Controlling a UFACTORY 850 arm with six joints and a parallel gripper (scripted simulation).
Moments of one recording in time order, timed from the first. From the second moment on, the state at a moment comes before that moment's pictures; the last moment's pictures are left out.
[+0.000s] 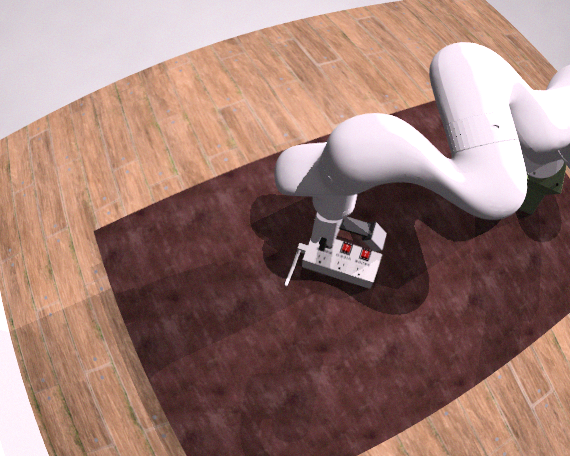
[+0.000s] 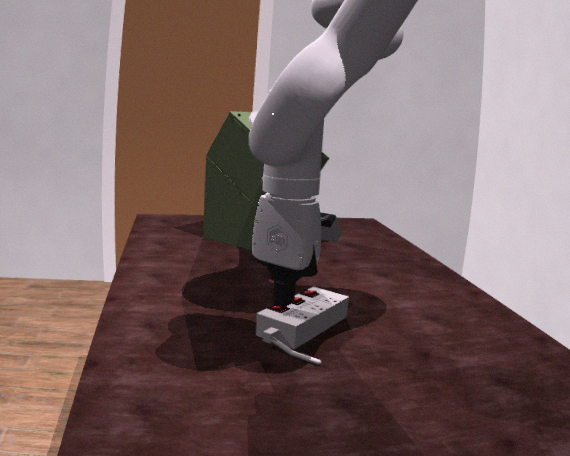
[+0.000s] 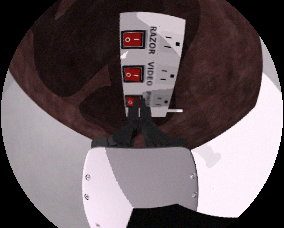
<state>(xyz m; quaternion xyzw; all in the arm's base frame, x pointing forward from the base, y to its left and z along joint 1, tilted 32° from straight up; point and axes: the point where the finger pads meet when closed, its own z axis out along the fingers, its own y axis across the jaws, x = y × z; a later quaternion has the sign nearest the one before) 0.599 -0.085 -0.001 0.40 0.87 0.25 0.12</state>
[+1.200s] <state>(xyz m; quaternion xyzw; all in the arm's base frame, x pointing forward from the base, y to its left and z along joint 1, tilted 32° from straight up) 0.603 -0.082 -0.008 0.40 0.87 0.25 0.12</state>
